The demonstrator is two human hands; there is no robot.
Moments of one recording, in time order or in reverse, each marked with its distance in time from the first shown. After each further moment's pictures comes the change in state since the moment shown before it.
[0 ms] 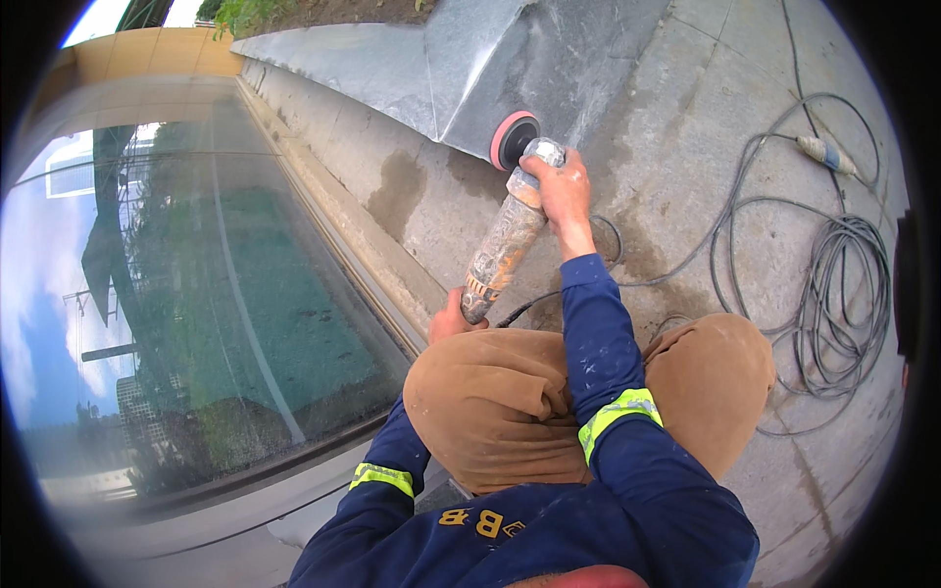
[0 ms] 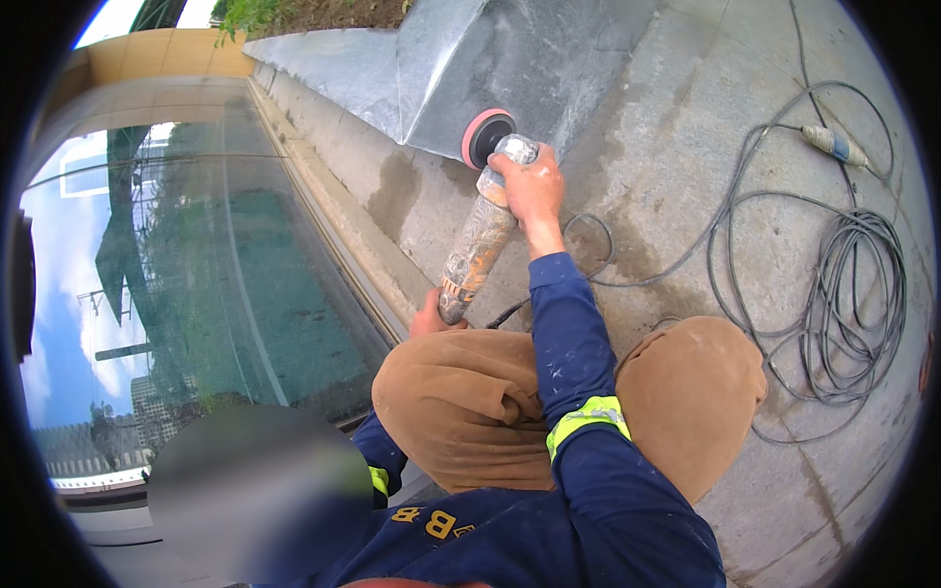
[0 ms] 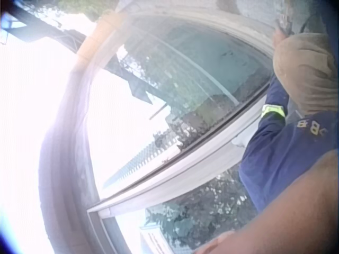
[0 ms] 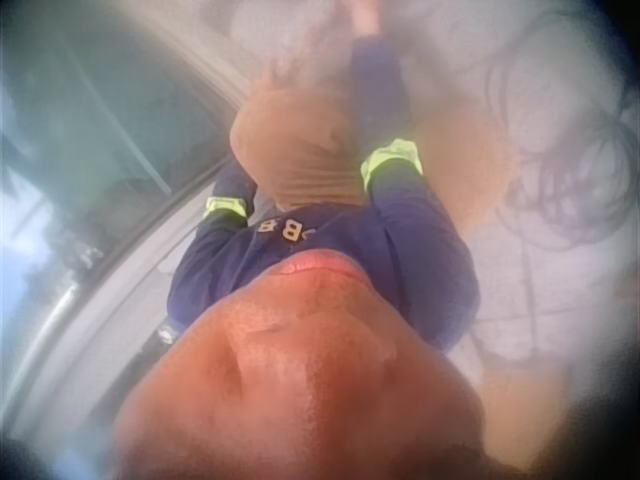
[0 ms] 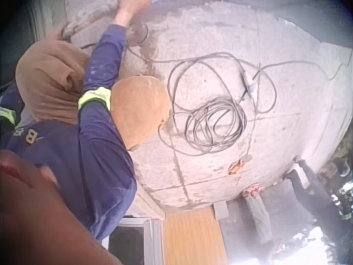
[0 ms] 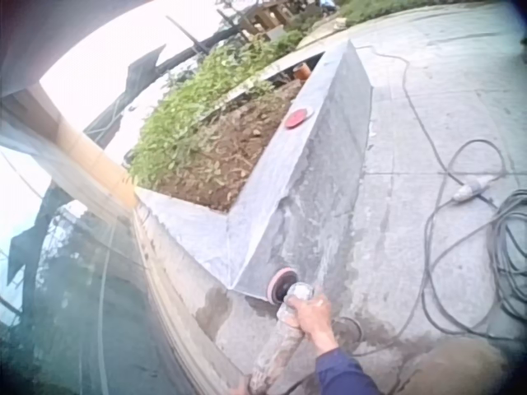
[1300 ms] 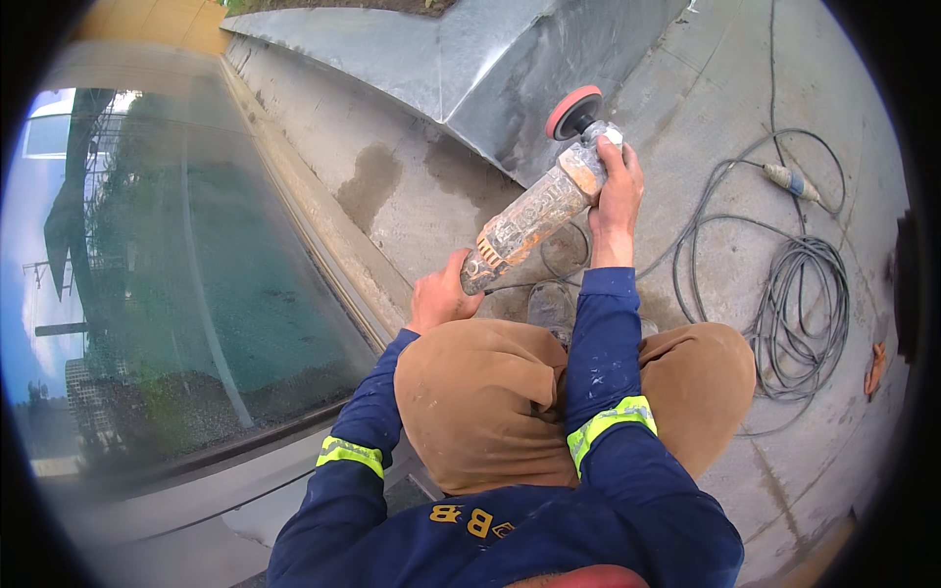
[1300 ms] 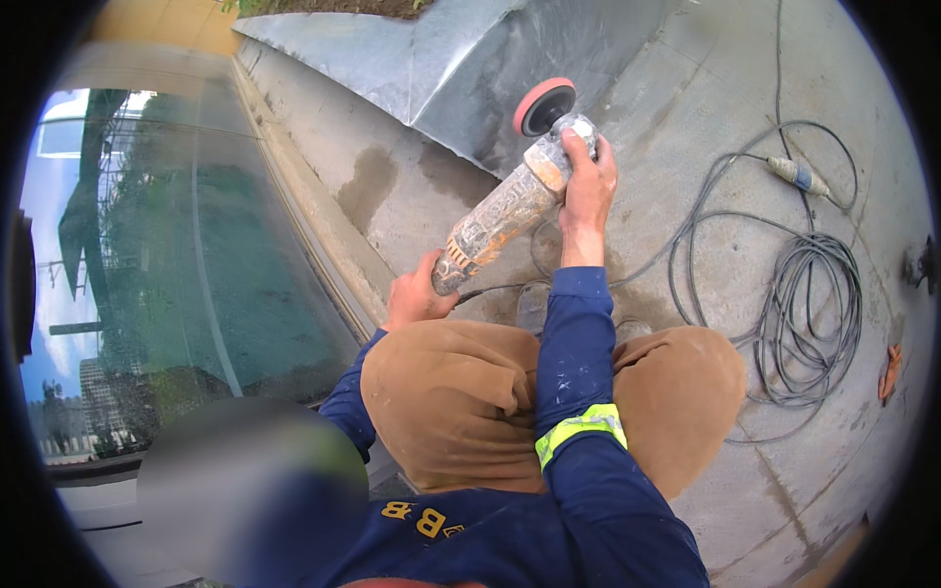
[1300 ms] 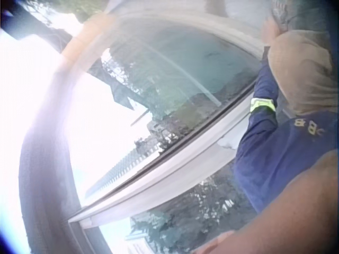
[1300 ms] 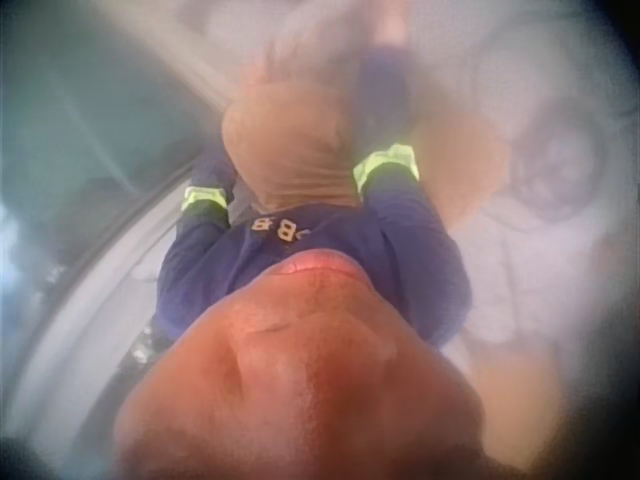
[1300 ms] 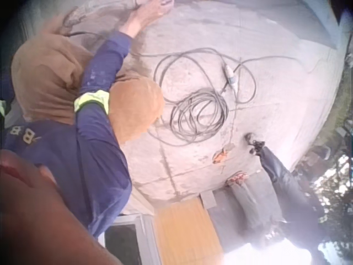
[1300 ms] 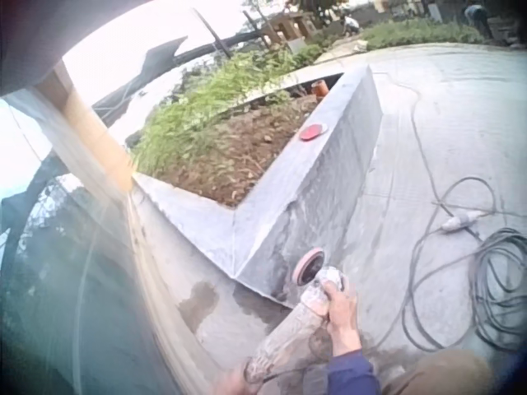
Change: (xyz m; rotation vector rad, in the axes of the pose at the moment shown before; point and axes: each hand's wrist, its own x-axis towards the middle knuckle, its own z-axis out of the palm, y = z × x) left_hand 0.010 0.054 -0.026 -0.036 0.047 0.418; right_hand -0.013 -0.040 -0.072 0.607 -0.007 -0.176
